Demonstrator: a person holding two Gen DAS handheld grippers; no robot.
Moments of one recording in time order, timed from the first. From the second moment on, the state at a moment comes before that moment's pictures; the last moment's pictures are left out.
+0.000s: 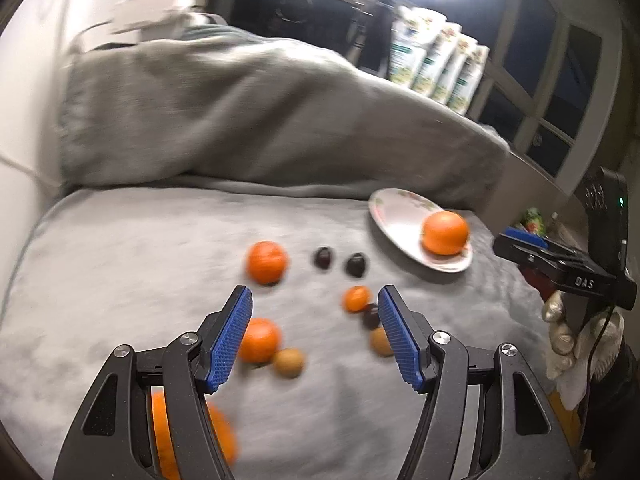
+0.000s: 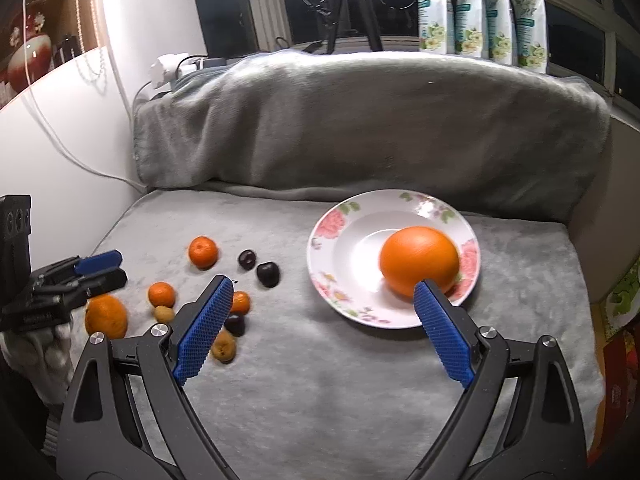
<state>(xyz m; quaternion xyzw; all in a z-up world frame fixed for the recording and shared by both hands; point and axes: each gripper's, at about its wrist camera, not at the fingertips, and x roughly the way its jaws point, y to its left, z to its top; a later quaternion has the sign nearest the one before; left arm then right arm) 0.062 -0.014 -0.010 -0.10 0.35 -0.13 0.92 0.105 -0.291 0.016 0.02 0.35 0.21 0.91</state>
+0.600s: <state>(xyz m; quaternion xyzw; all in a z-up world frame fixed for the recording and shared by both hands) 0.031 0.028 -0.026 -0.12 0.36 -0.09 0.92 0.100 -0.258 -0.007 0.02 0.38 0.26 0.89</state>
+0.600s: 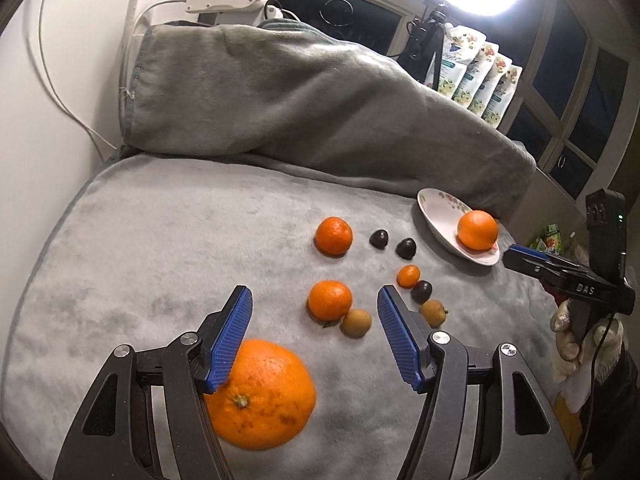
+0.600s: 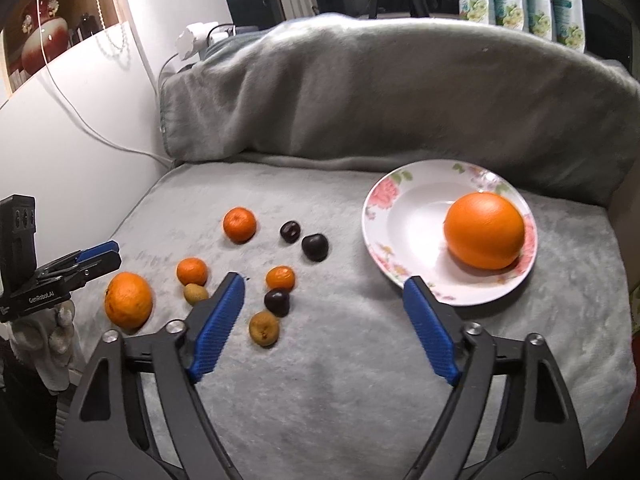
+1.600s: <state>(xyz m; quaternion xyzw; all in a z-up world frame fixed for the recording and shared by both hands) 0.042 -0.048 -0.060 -0.06 0.40 -0.11 0.91 0.140 -0.221 -0.064 0.07 0.49 0.32 0.81</state>
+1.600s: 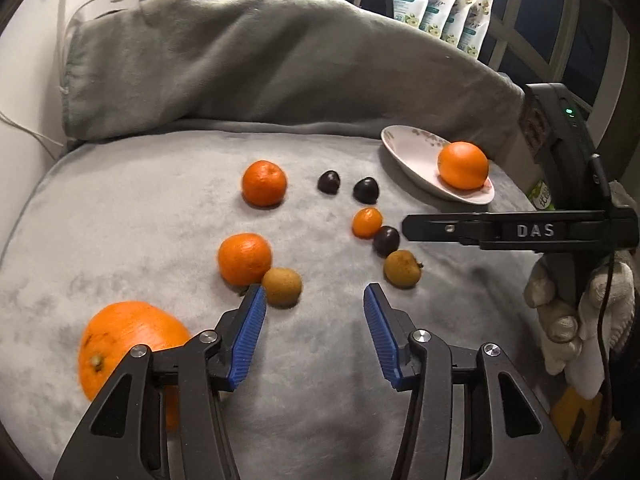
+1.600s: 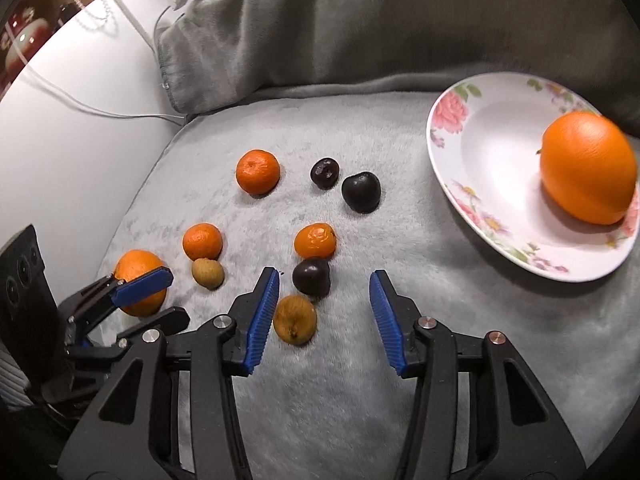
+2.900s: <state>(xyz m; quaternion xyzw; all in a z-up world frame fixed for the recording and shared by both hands) 0.061 -0.057 -0.080 -0.03 0.41 0.01 0.91 0.162 -0.209 -0.077 0.07 0.53 0.38 0.75</state>
